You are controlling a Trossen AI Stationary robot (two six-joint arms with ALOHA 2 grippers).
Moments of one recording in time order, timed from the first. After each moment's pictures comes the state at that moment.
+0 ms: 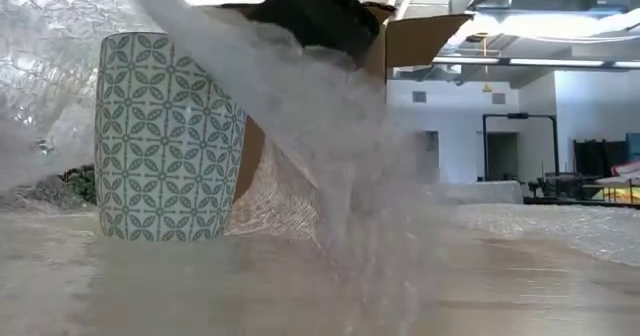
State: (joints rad) left arm -0.73 1.69 1.47 -1.08 -0.75 -1.02; right arm 0.53 2.08 1.55 -0.14 0.07 0.34
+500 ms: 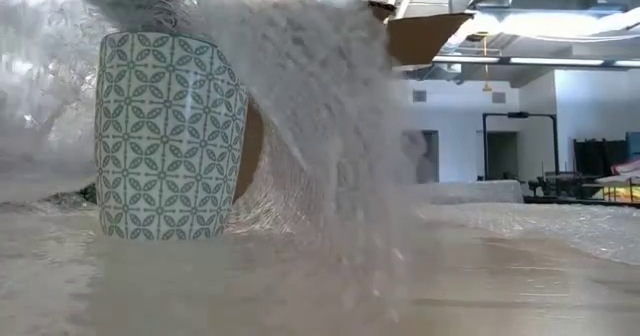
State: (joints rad) left arm -0.57 1.63 1.18 -0.87 -0.66 -0.88; right arm 0.53 2.11 1.61 0.03 0.07 0.28
